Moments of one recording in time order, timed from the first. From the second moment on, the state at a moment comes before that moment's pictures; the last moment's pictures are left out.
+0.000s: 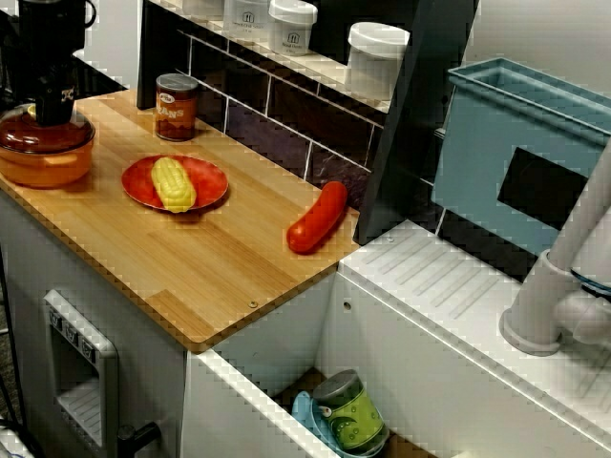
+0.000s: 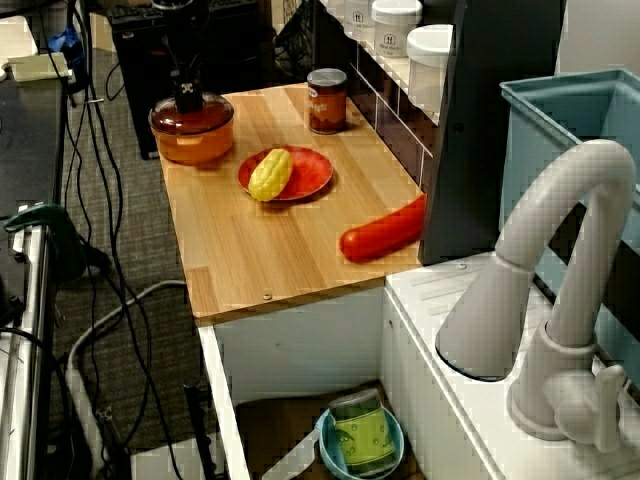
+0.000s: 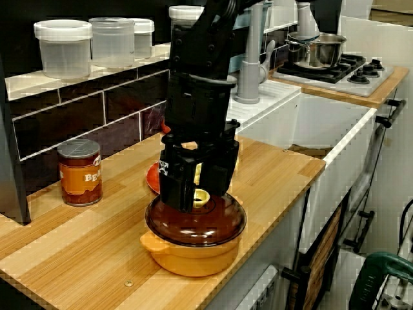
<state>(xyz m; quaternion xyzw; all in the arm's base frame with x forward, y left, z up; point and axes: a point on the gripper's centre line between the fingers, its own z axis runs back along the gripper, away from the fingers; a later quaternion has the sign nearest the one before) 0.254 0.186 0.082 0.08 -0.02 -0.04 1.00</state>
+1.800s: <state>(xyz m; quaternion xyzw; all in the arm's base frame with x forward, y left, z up) 0.259 0.211 0.120 0.05 -0.04 -0.04 1.00</state>
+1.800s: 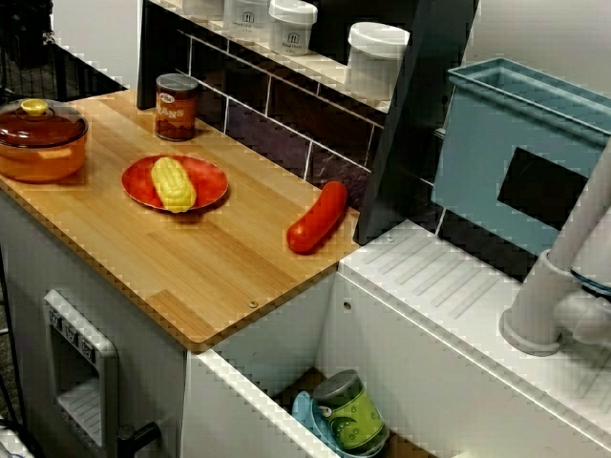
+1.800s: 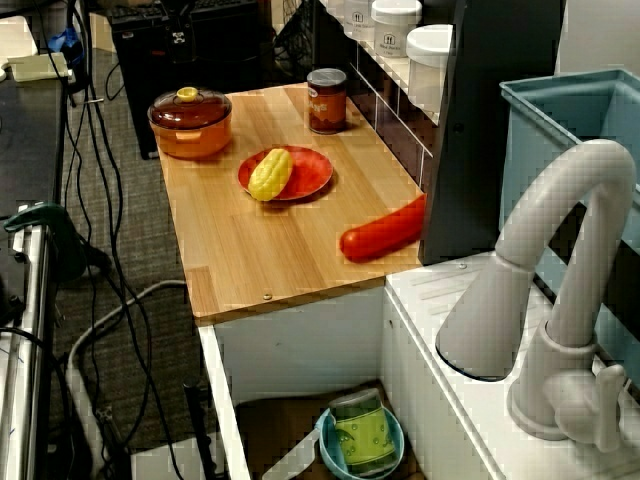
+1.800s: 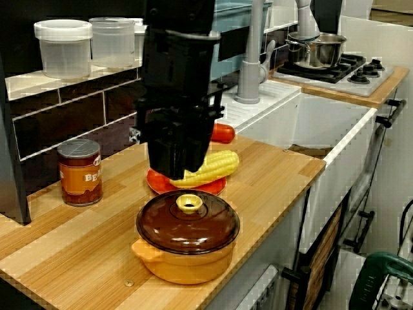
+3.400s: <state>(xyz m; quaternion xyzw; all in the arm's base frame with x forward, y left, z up) 0.253 0.202 0.096 0.06 -0.03 -0.06 1.00</state>
